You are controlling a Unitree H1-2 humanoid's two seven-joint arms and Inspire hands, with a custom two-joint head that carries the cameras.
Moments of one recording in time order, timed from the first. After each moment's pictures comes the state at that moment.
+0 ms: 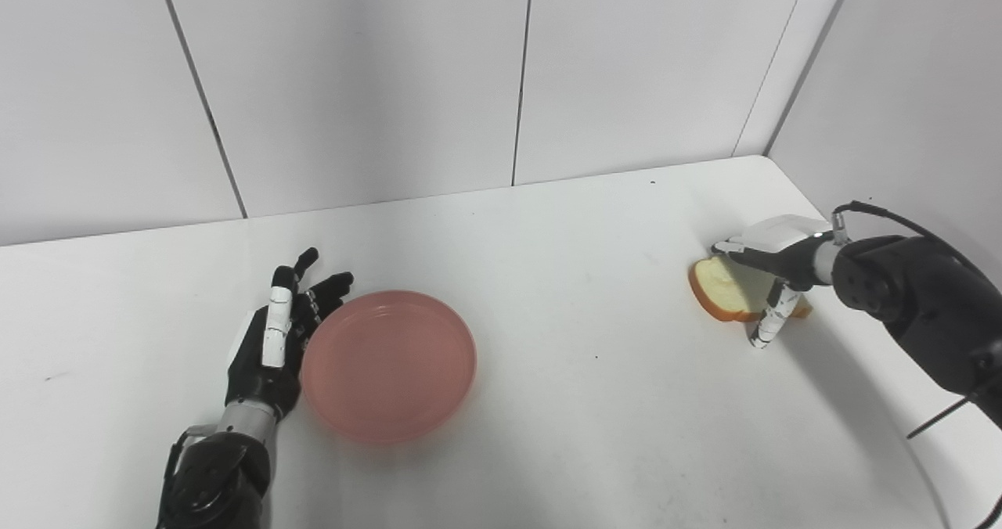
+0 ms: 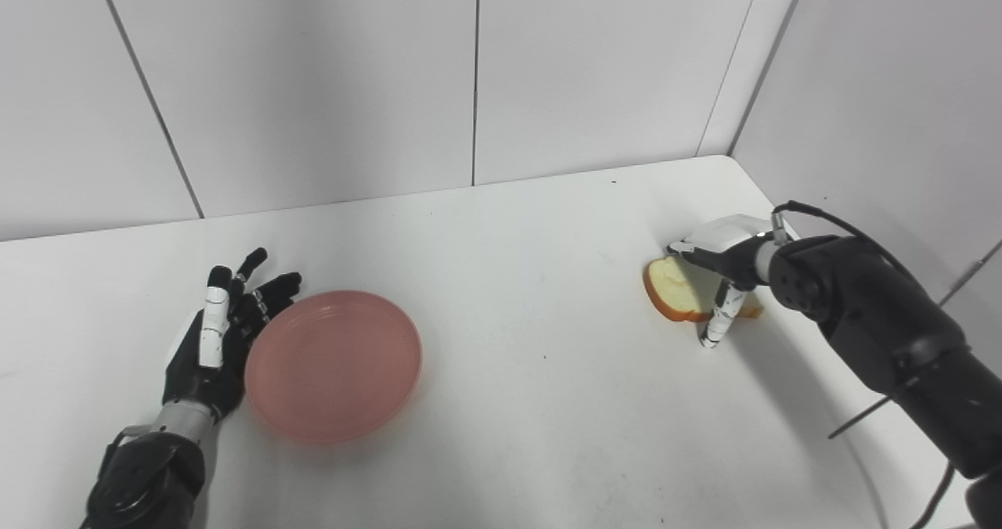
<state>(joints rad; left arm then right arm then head) -0.42 0.00 -0.04 0.38 -0.14 0.05 -0.18 -0.44 -0.97 0.26 0.24 -0.80 0.07 0.66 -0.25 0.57</state>
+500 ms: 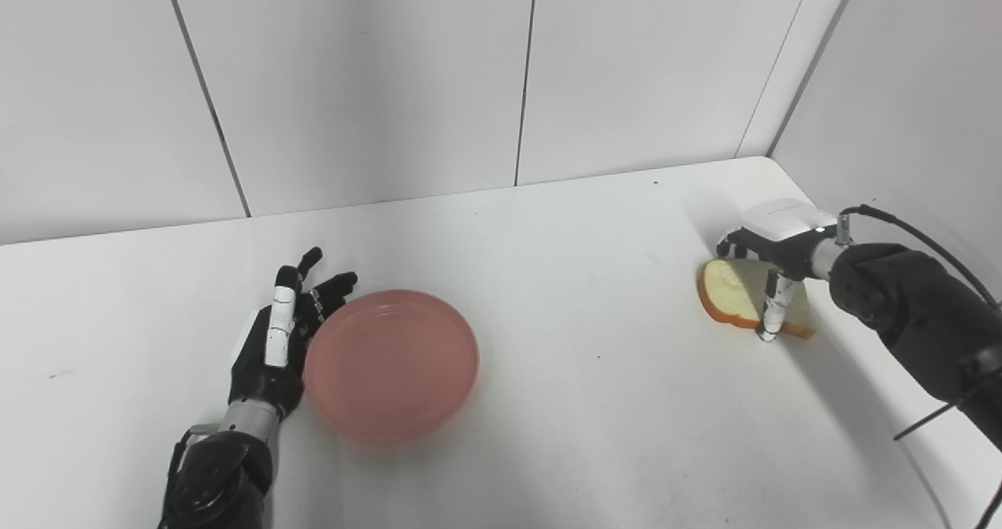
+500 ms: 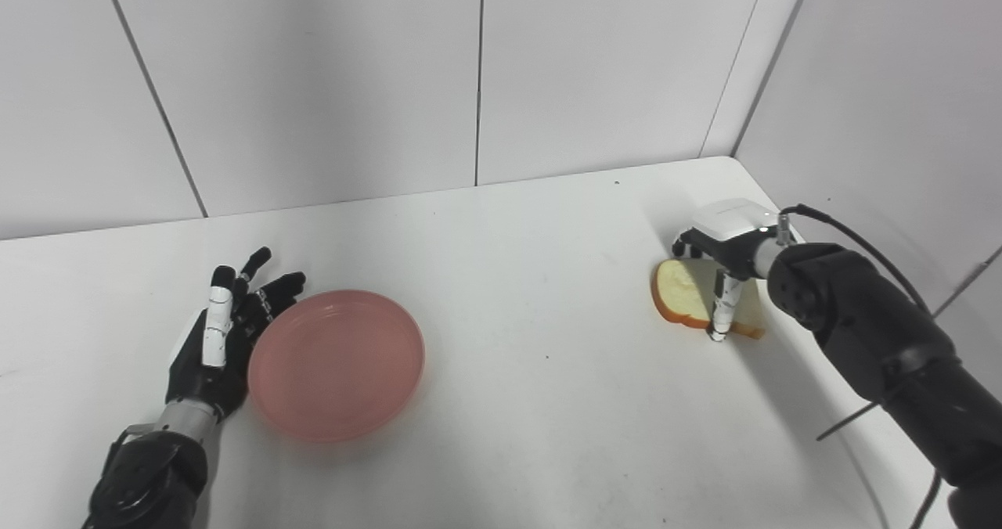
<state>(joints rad) -0.42 -0.01 -0.04 0.38 -0.14 0.05 -0.19 -0.45 -0.93 0.27 0.35 -0.81 0.05 0.40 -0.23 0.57</state>
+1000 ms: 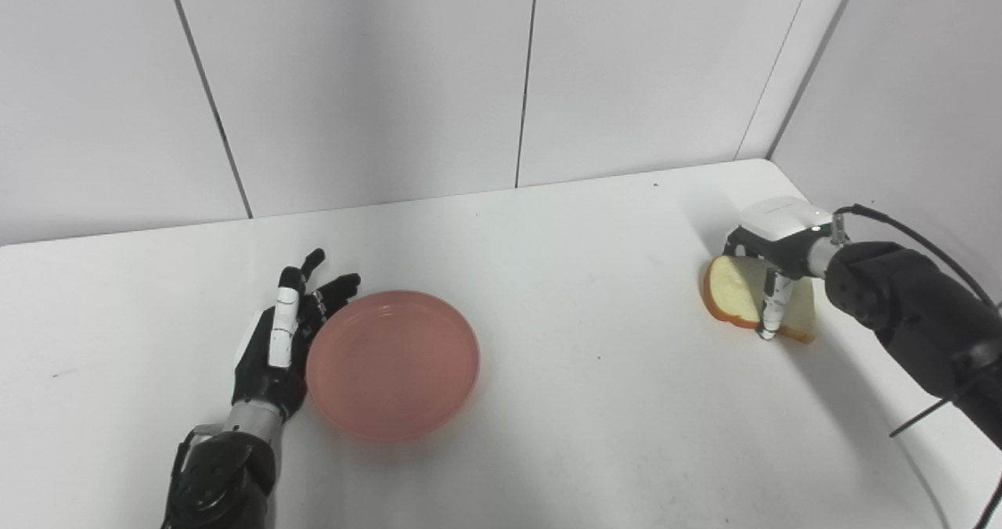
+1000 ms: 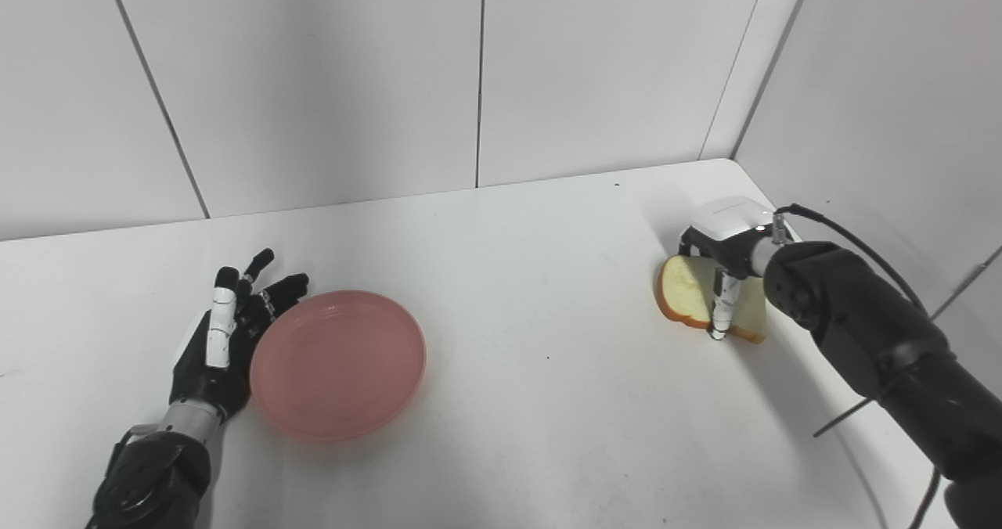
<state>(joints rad) -0.42 -0.01 -0.04 0.38 -0.14 0.05 -0.19 -0.47 -0.93 0.31 0.36 -0.83 0.06 0.38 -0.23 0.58</state>
